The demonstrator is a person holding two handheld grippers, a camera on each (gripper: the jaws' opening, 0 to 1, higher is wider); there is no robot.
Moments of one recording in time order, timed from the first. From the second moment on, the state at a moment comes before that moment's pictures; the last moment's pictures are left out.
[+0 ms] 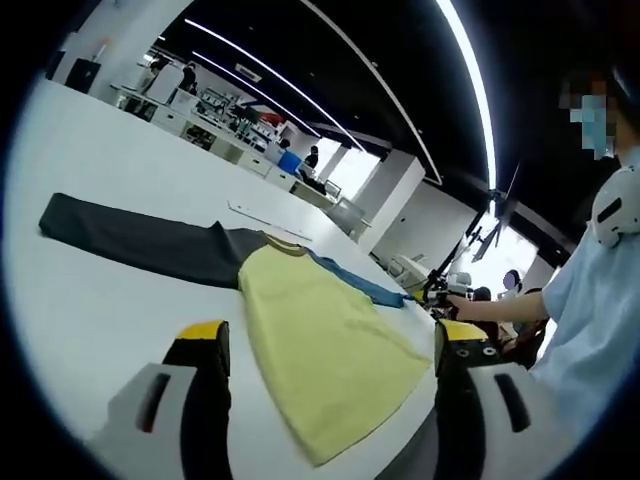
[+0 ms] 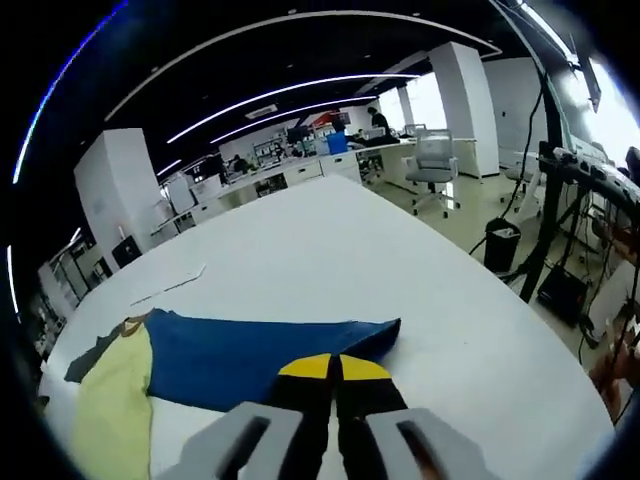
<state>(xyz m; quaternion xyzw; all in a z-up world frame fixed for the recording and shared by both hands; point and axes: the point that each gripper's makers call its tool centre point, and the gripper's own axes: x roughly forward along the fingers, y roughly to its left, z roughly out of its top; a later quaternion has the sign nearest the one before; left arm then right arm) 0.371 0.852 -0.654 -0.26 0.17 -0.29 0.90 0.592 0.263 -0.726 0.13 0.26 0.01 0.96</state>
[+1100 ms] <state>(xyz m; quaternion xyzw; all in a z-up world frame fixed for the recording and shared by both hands) 0.376 0.848 -0.656 -0.15 0.15 -0.31 0.93 0.623 0.500 -0.633 0.05 0.25 0.23 0.94</state>
